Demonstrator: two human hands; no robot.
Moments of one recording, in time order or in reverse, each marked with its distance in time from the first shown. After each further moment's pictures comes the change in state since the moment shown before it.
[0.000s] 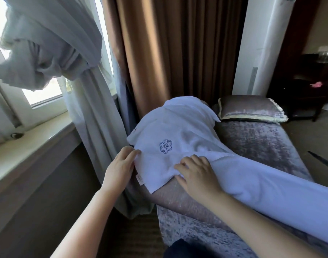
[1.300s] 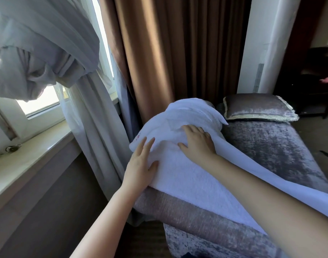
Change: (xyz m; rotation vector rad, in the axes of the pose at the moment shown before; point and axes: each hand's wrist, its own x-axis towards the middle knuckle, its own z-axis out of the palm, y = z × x) left_hand 0.050 0.036 0.010 -0.306 -0.081 -0.163; right_hand 0.117 0.048 0.027 0.191 -0.305 0.402
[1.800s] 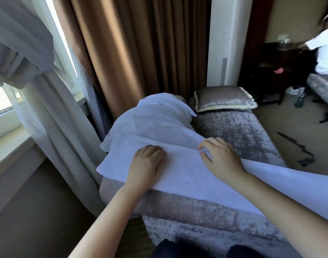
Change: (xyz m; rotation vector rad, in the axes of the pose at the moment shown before) left_hand -0.003 0.046 0.061 0.229 -0.011 0.518; right_hand -0.122 0.097 -0.047 -0.009 0.128 0.020
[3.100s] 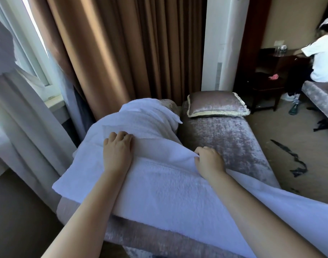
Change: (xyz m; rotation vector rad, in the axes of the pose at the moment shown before) left_hand 0.083 -0.023 0.054 0.336 0.213 -0.296; right_hand 0.042 0.085 0.023 -0.158 -0.178 0.356
